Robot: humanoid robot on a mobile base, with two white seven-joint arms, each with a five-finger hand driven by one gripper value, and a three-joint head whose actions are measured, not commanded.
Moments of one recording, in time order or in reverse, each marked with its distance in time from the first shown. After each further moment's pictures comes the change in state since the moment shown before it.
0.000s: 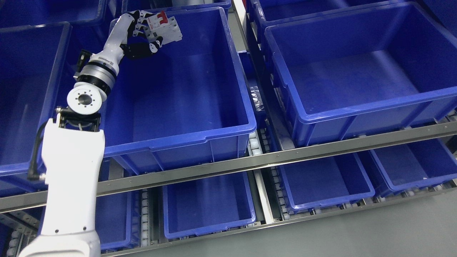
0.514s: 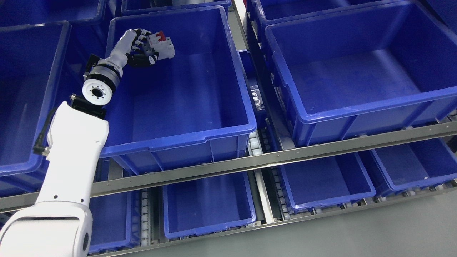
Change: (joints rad) left arm -0.145 0.013 -0.078 0.442 -0.052 -0.084 0.094; right arm 0.000 0.000 0.000 0.000 0.000 0.000 -0.003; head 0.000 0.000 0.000
